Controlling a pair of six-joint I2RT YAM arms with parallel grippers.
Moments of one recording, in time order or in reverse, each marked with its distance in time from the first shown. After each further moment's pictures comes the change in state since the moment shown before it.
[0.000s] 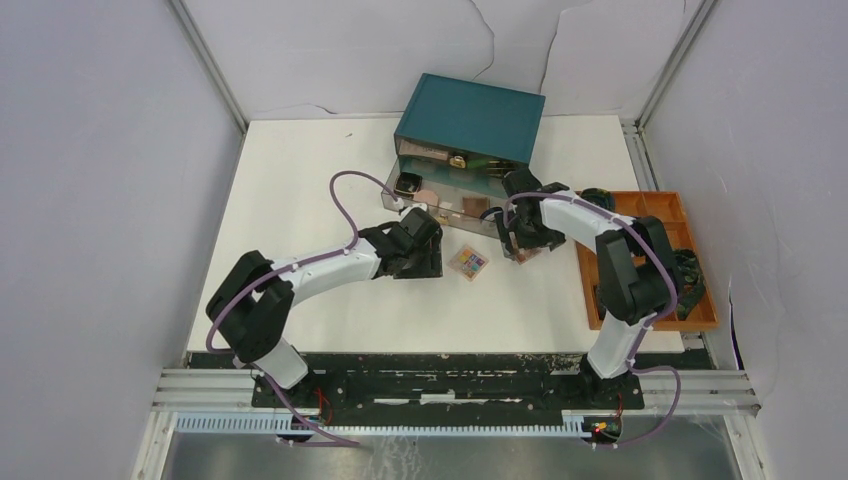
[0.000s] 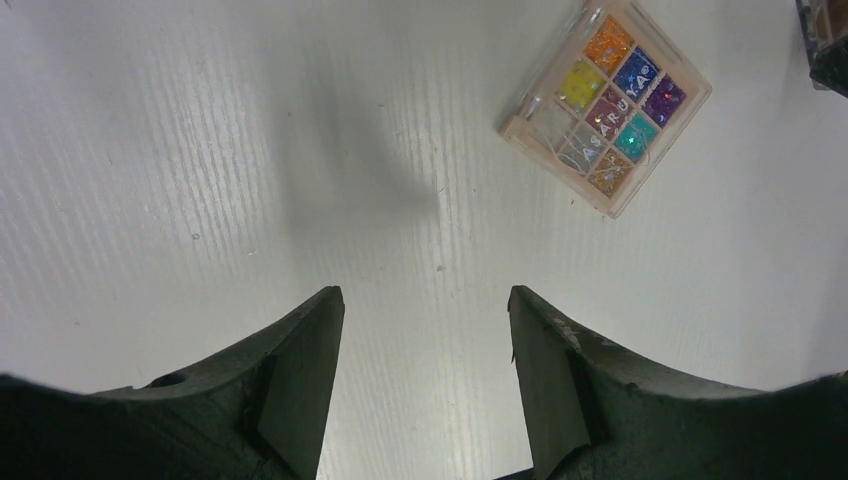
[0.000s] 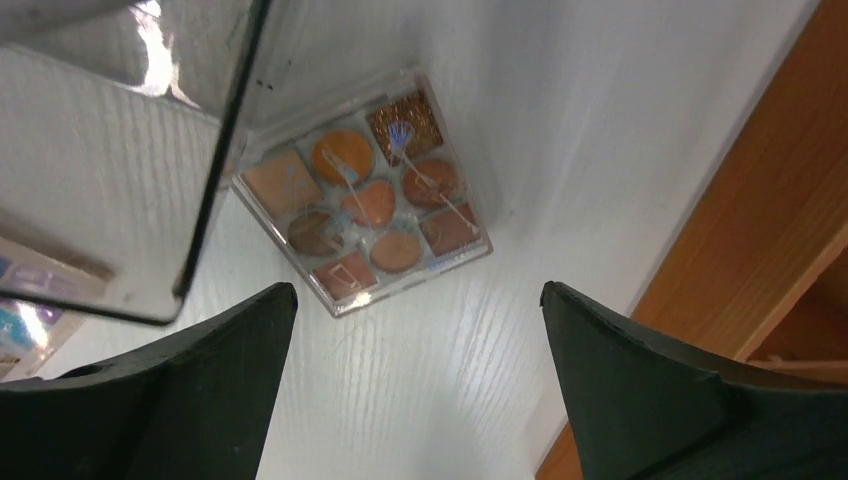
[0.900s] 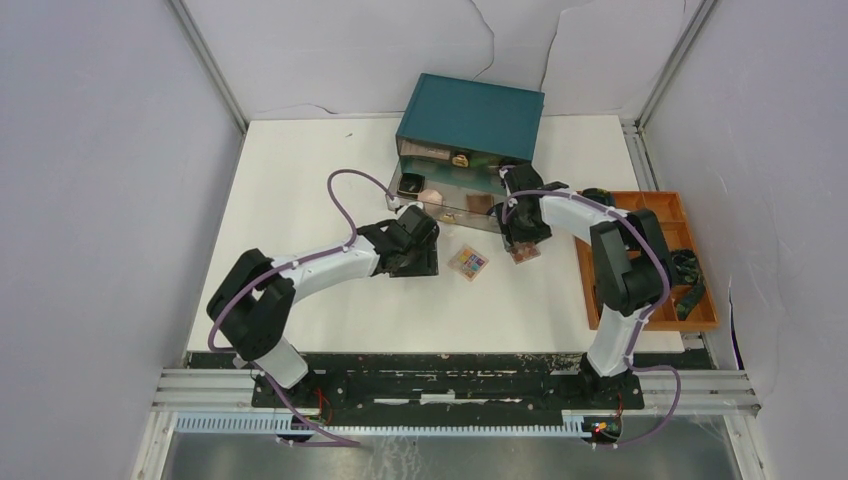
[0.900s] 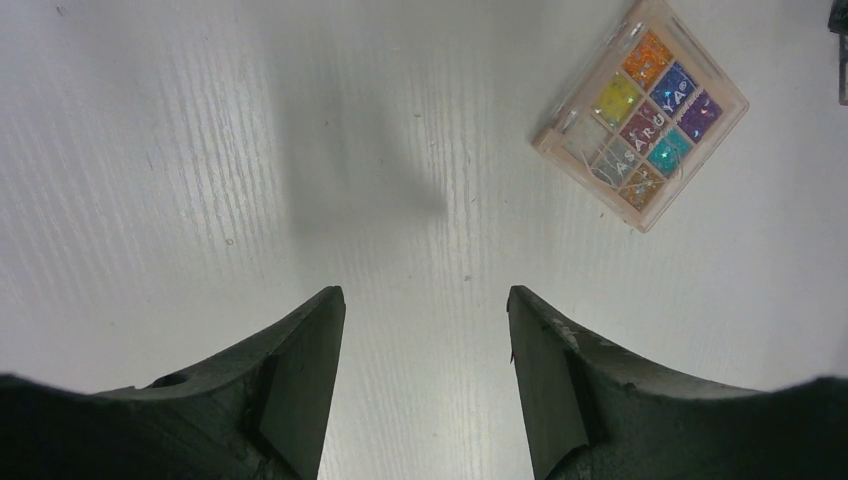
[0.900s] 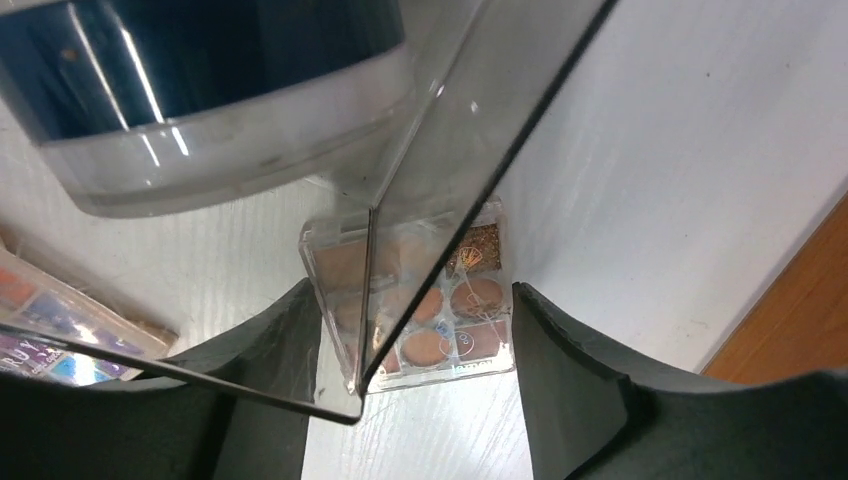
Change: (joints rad) left arm 0.023 0.003 0.002 -0.017 -0.007 0.012; right arm -0.039 0.092 0.032 0.151 -0.112 -0.097
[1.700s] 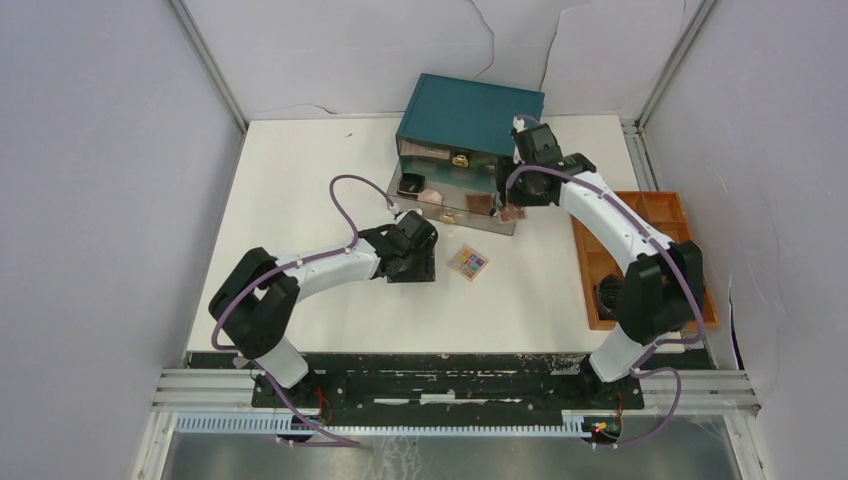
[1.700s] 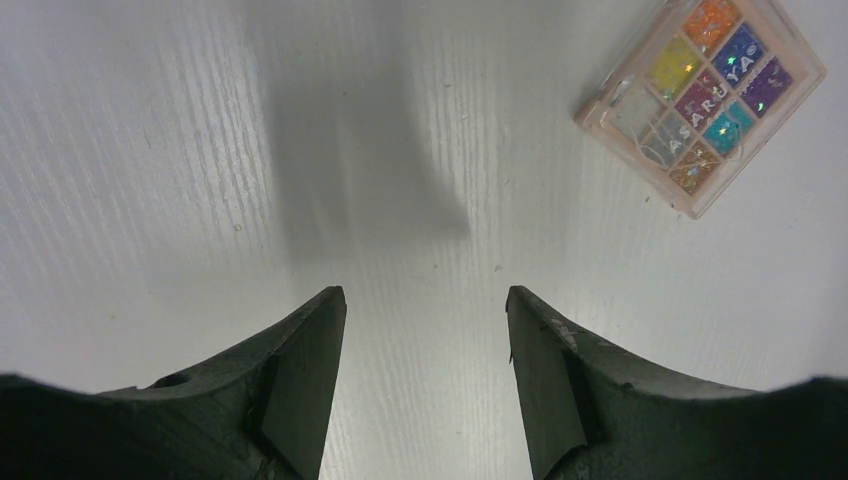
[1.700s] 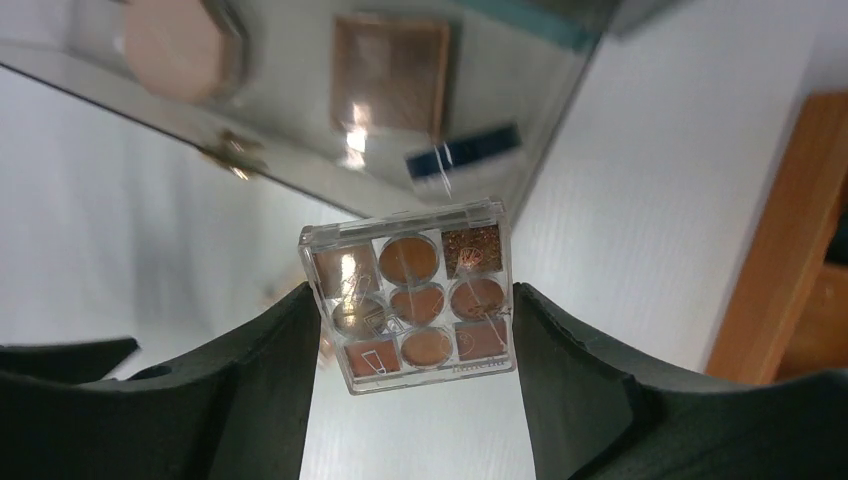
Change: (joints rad) left arm 0.006 0.014 -0.031 0.010 0.016 0.023; right arm 0.023 -0.243 0.149 -0.137 -0.072 0.194
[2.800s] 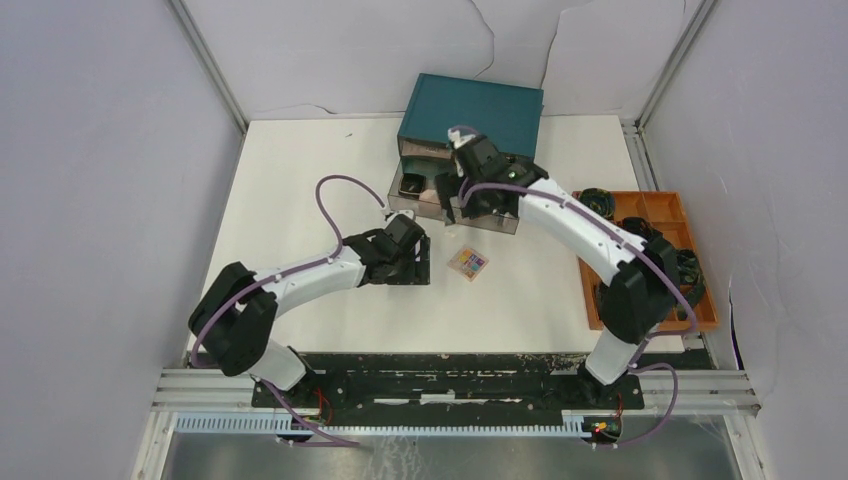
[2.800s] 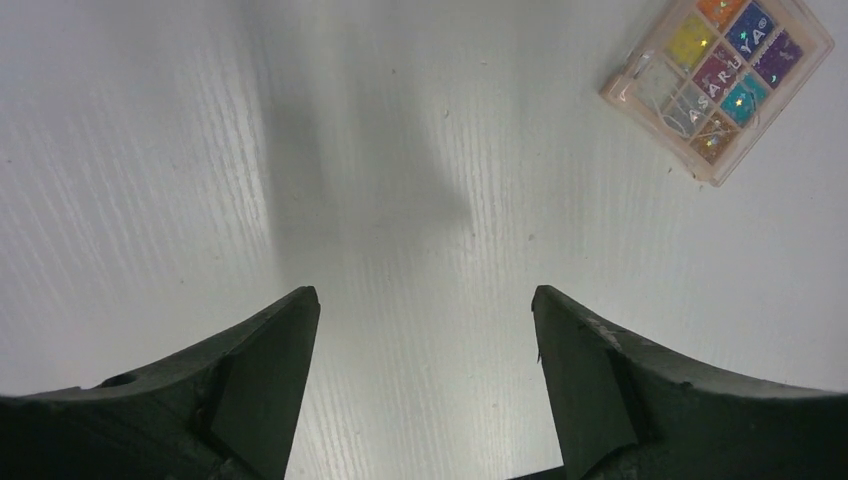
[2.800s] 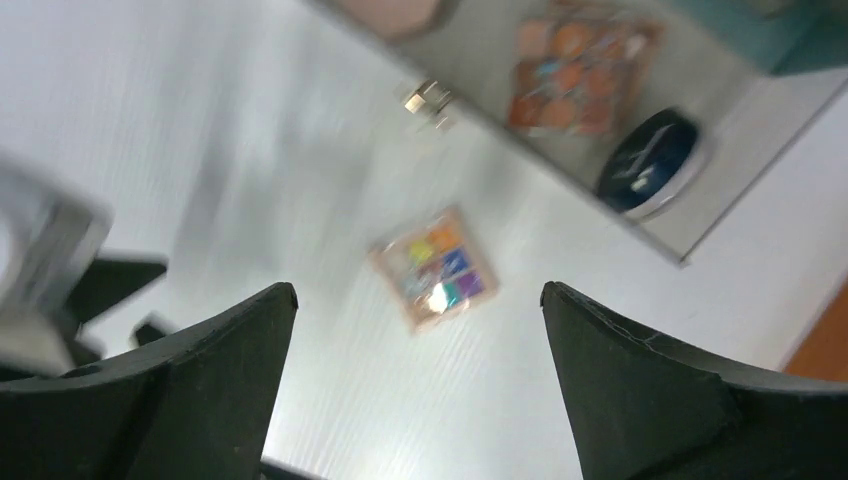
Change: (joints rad) left arm 0.006 -0.107 -0.072 -0.008 -0.035 0.044; right arm 0.229 0.166 0.280 -0.054 0.092 0.000
